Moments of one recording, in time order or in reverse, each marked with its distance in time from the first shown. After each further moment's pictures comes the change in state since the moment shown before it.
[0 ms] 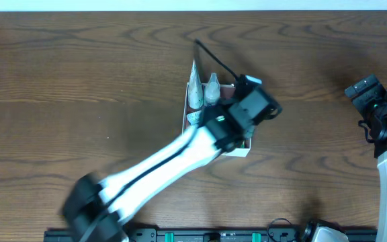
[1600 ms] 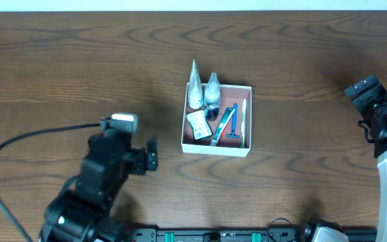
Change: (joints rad) left arm 0.533 -1.041 -0.716 0.065 0.209 0.256; right arm 0.000 0.000 0.000 0.000 0.000 0.000
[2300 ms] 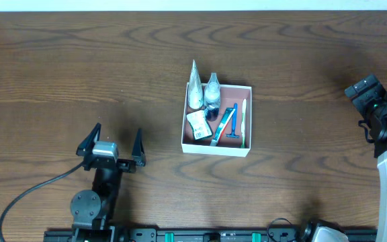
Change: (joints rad) left arm 0.290 -0.526 -0.702 0.833 0.182 0.172; right arm 0.000 0.000 0.000 0.000 0.000 0.000
